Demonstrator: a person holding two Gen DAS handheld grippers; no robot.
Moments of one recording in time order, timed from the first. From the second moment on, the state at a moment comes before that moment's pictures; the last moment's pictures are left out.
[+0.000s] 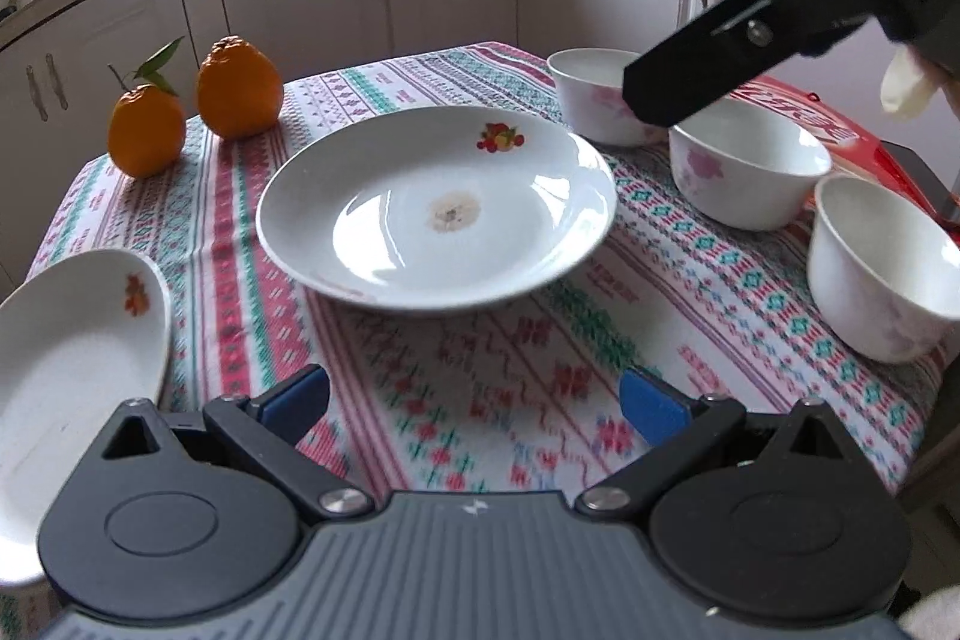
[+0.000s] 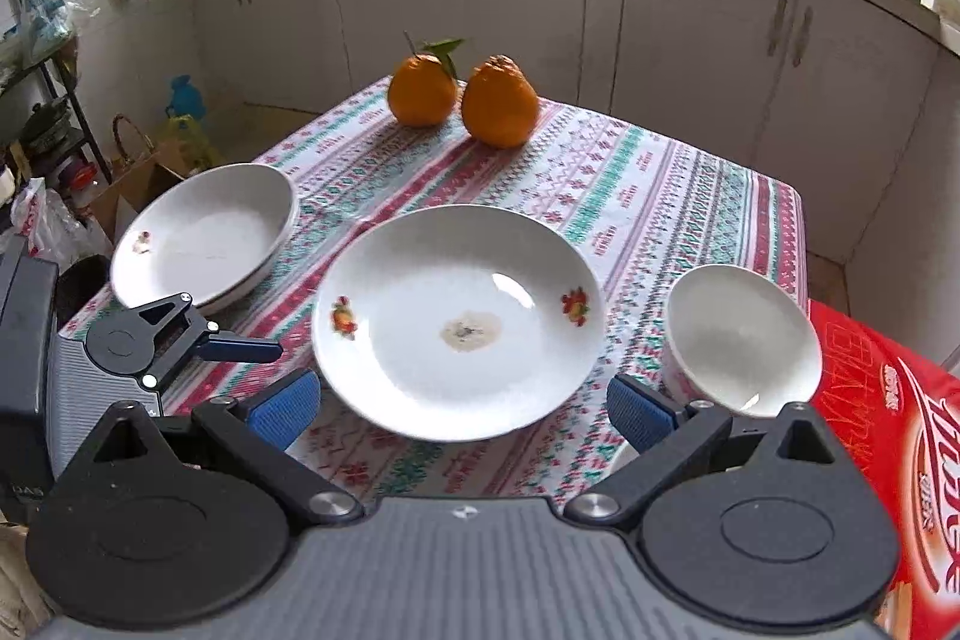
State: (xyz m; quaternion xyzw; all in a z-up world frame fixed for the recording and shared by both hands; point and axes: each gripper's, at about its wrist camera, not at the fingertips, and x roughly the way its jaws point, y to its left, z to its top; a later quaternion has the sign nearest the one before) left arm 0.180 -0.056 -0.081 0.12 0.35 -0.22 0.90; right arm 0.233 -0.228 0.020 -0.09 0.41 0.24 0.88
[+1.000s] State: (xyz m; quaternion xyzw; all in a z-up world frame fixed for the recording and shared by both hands) left arm 0.209 -0.065 -0.088 0.08 0.37 -0.17 0.91; right arm 0.379 -0.221 -0.012 -0.09 0.50 0.33 0.80
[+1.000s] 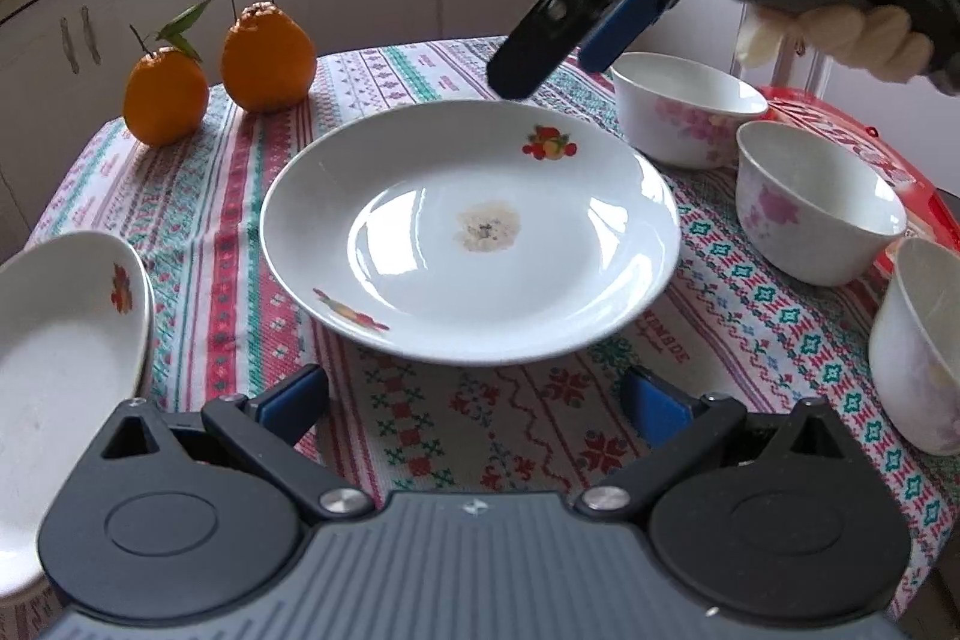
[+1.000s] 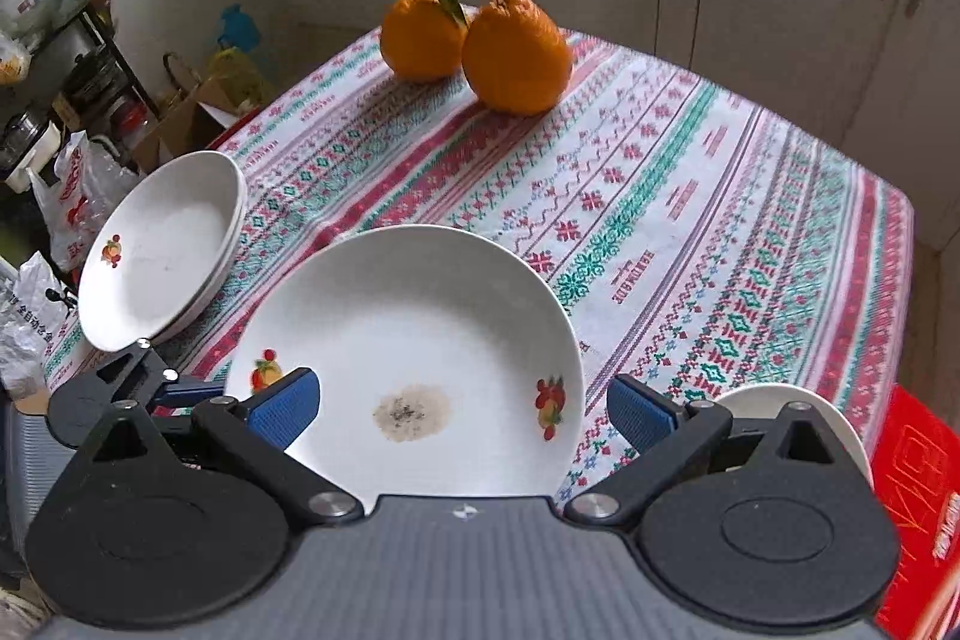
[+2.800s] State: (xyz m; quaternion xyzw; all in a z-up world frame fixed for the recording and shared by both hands) left arm 0.197 -0.045 -0.071 0.11 0.36 -0.22 0.90; right arm 0.419 -0.221 -0.047 0.04 0.60 0.40 0.69
